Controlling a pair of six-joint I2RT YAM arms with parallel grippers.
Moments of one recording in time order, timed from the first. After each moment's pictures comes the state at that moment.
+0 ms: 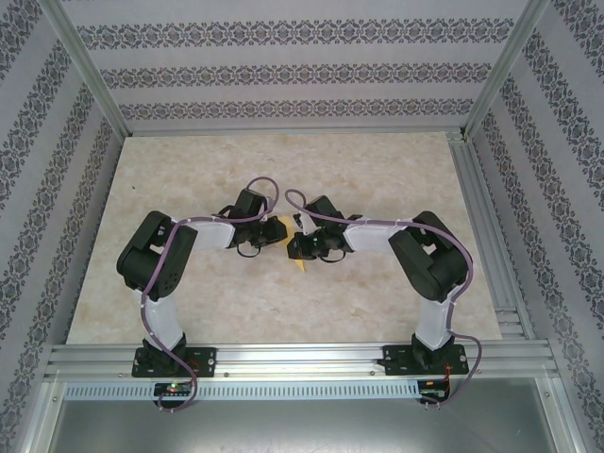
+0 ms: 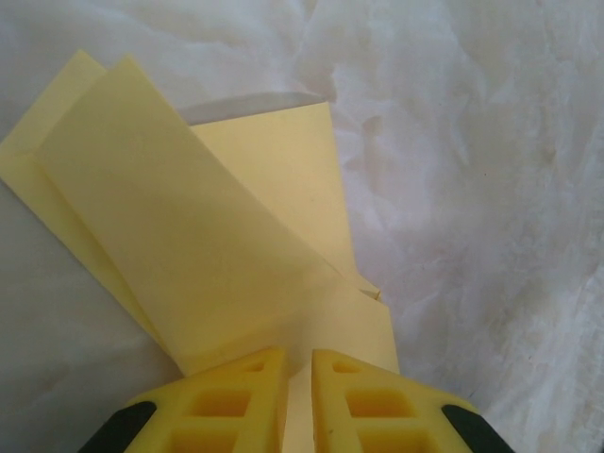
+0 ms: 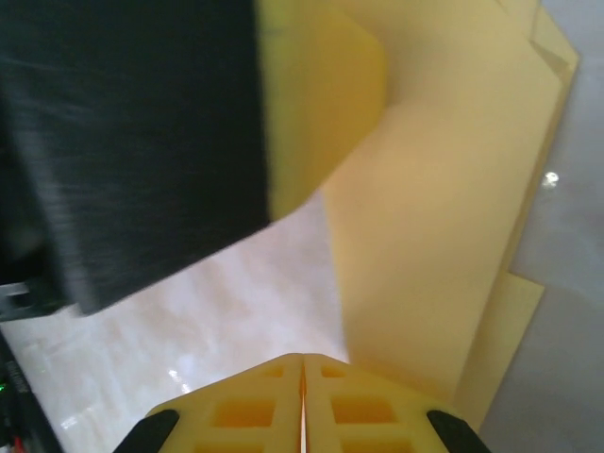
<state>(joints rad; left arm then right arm) -0.46 1.87 0.94 0.02 0.40 -0.73 0.67 1.90 1.02 -0.14 -0.51 0.53</state>
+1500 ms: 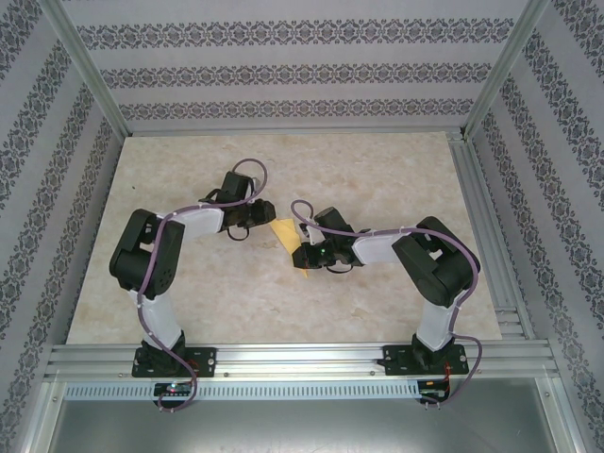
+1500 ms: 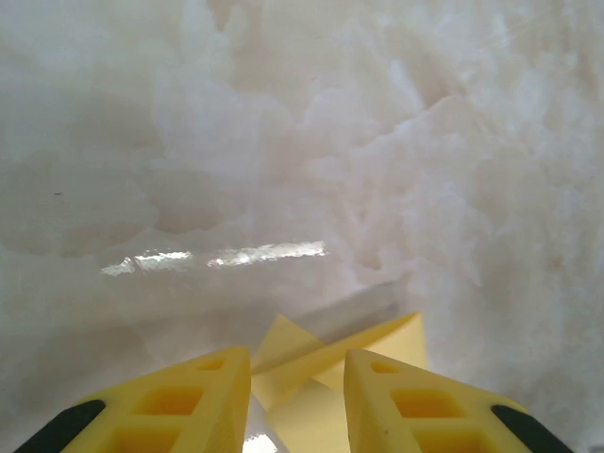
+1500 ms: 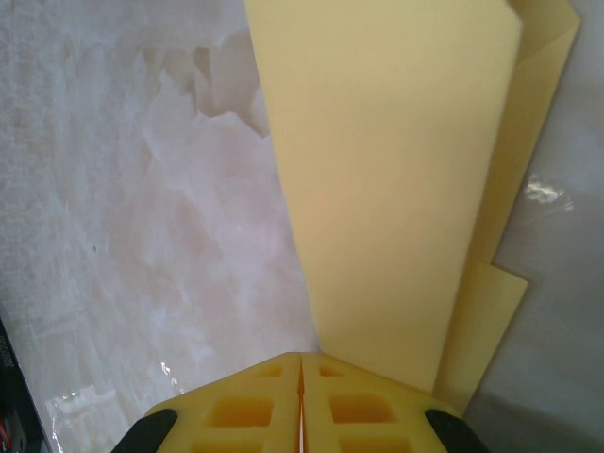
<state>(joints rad) -0.36 1.84 1.05 -0.10 0.33 -0.59 0.67 1.84 0.83 0.07 -0.53 0.52</state>
